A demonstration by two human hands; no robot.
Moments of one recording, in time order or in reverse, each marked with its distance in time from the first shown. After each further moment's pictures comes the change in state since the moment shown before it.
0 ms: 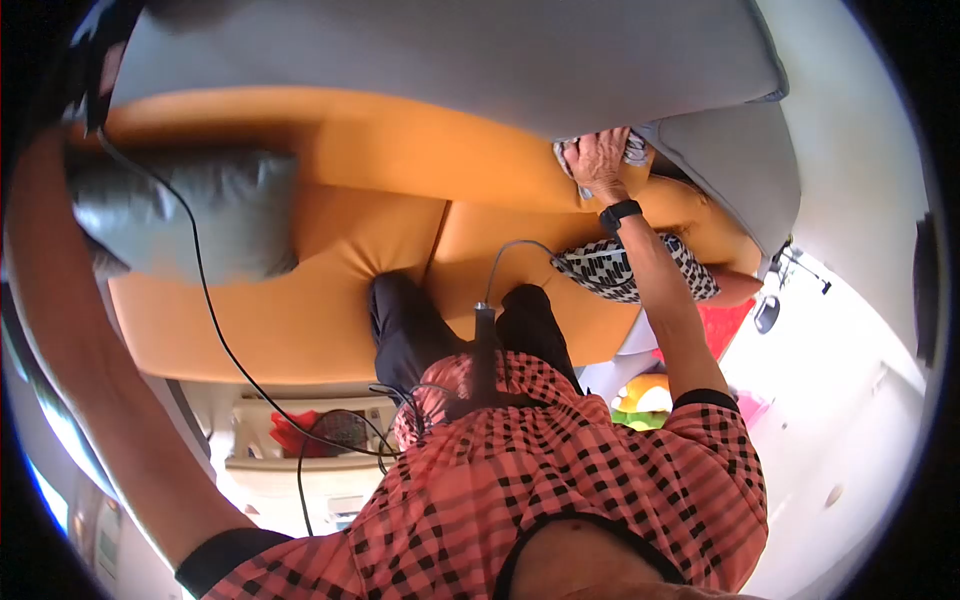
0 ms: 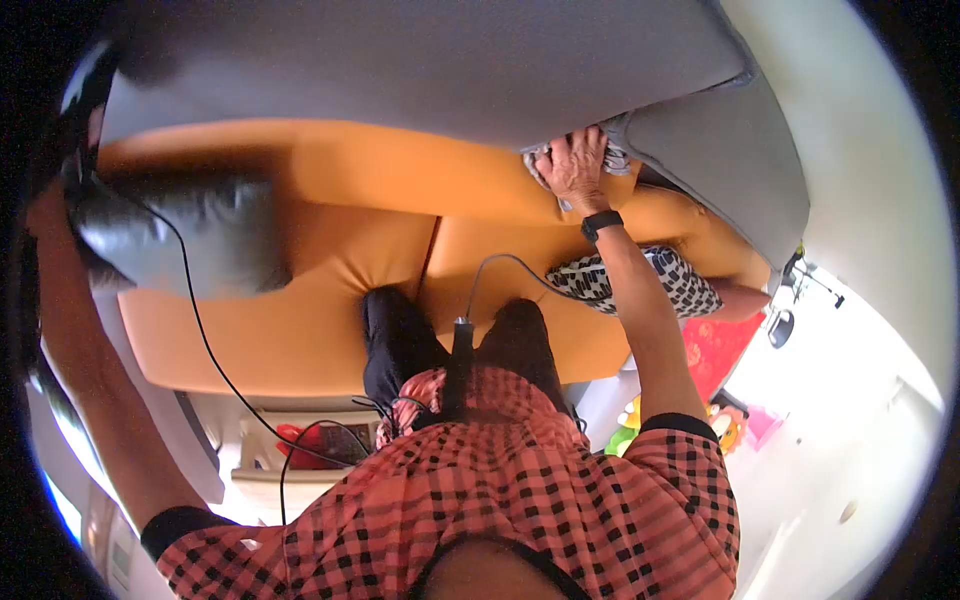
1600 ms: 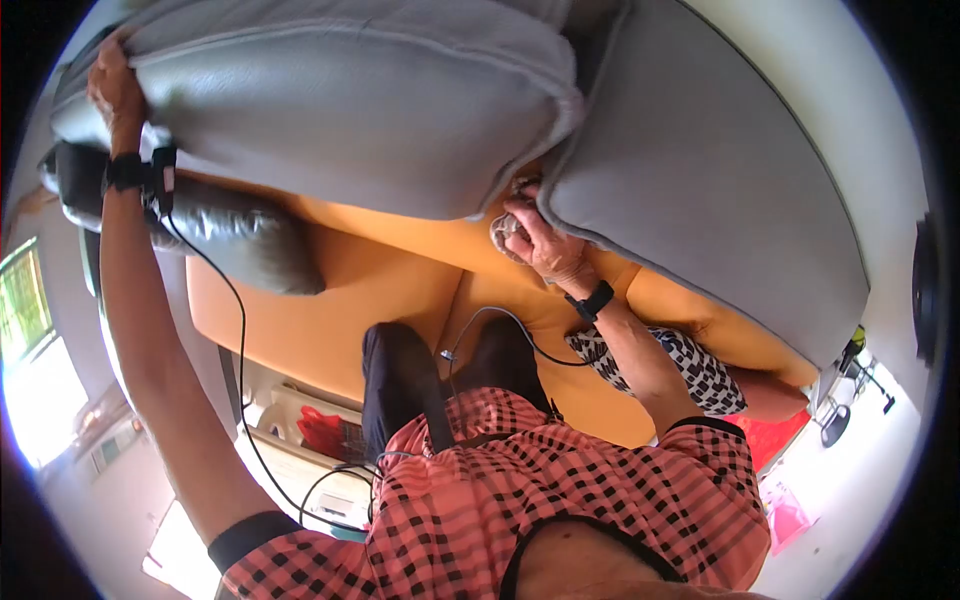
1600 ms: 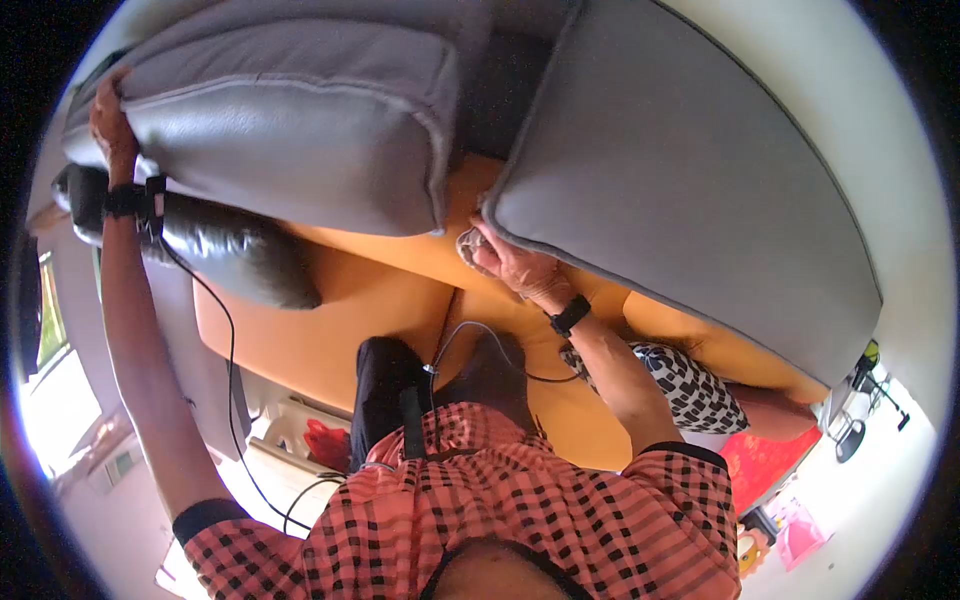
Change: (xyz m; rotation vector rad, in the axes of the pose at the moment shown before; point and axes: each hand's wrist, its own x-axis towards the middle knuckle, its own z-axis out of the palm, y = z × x) left_hand -0.040 -0.128 -0.202 0.322 0.551 -0.044; right_hand 0.058 -0.101 -0.151 0.350 0.412 -0.129
